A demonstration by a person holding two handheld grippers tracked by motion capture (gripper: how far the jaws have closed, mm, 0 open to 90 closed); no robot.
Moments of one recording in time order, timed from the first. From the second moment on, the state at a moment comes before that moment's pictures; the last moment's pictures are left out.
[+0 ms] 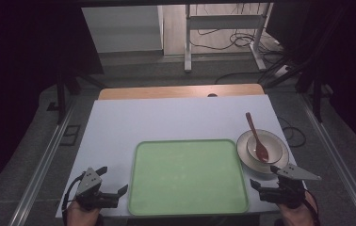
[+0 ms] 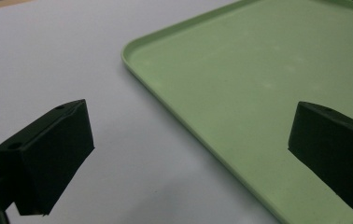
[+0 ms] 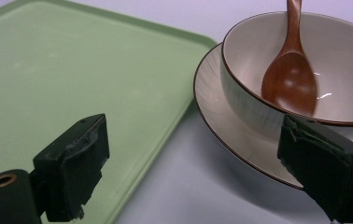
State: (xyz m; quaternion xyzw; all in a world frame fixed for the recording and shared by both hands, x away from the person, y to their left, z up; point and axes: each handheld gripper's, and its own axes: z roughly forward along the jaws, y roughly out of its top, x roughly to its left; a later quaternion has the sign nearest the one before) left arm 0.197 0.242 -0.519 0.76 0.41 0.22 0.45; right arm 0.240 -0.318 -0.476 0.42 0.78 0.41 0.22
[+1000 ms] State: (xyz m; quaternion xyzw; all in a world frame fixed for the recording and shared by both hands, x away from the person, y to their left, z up) left arm 0.197 0.241 -0.520 0.76 0.41 0.23 0.45; right arm 0.242 -0.319 -0.478 0.40 0.79 0.41 0.22
